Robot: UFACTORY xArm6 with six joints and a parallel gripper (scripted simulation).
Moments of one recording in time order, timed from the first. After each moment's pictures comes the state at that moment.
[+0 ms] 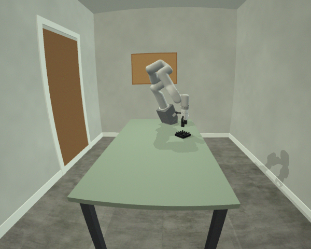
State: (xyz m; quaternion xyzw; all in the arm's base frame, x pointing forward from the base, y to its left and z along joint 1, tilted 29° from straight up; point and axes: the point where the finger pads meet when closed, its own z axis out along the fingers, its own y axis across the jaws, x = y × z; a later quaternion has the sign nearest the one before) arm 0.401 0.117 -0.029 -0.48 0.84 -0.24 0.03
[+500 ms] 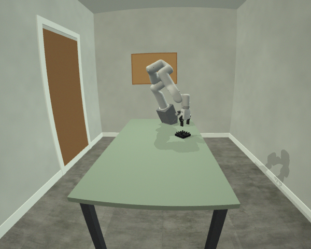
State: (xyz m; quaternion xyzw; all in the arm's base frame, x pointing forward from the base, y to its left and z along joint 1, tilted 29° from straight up) arm 0.400 0.125 -0.030 -0.31 0.92 -0.24 0.08
